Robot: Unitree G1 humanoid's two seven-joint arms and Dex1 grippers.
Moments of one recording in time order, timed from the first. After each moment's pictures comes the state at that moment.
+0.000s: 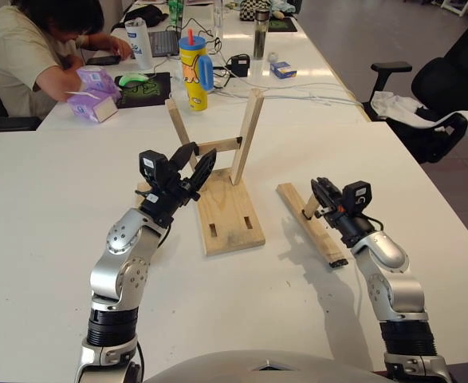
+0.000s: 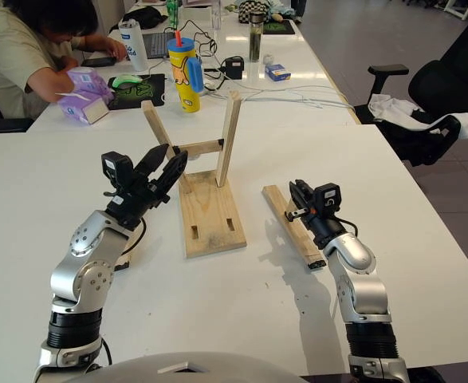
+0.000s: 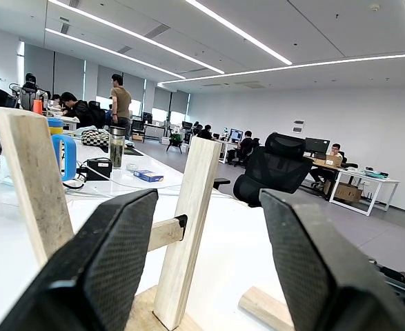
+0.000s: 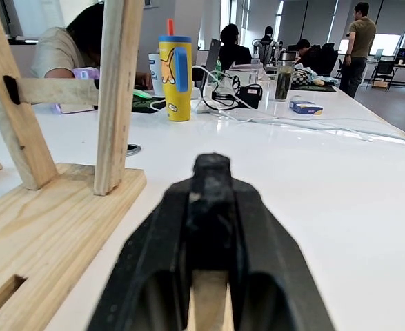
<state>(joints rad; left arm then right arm) -0.13 0.17 0.01 -0.36 -0.50 0.30 -0.39 0.00 -0.34 -0.07 -0.11 0.34 0.14 0.38</state>
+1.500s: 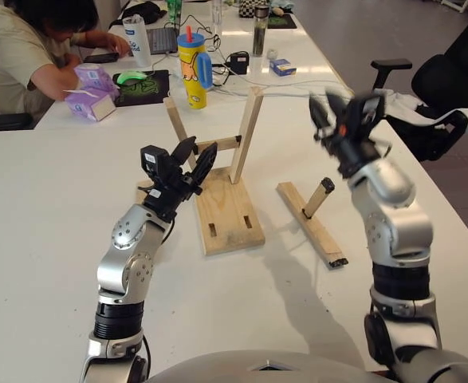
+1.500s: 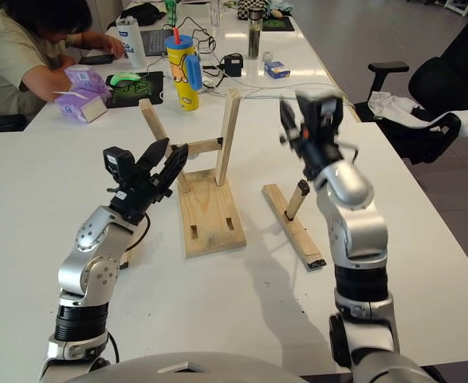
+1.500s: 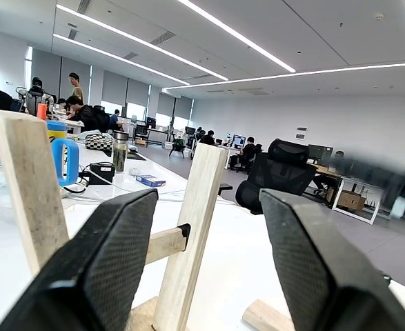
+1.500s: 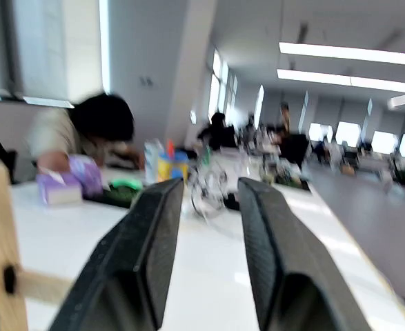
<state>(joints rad) -0.16 0.14 0.01 -0.31 -0.49 0.26 -0.38 -0.50 -0.32 -0.06 -0.39 0.33 0.46 0.21</state>
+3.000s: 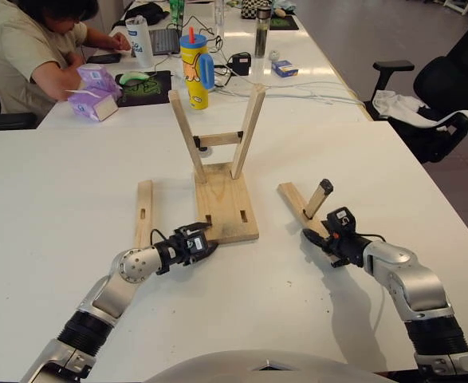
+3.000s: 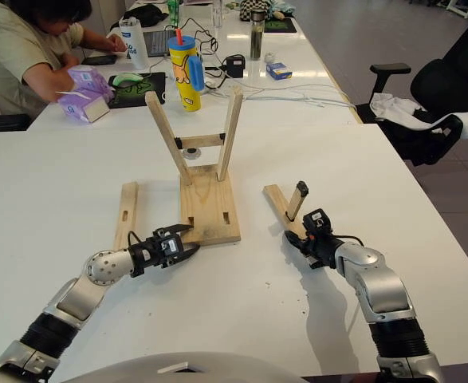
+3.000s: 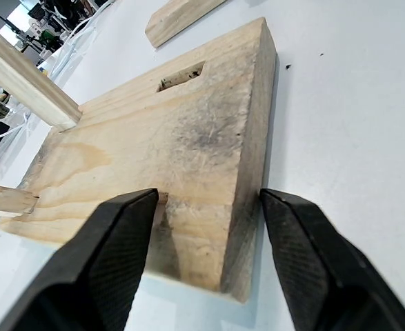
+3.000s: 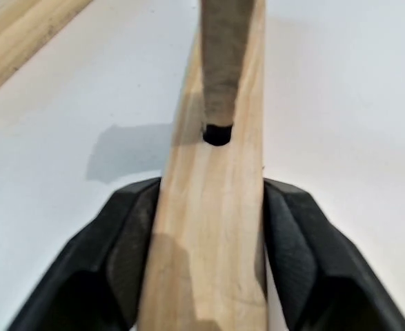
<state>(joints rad) -0.07 0.56 -0.36 0.02 0.21 -0.15 -0.64 0.00 -0.55 0.02 -0.14 0.27 0.64 0.49</state>
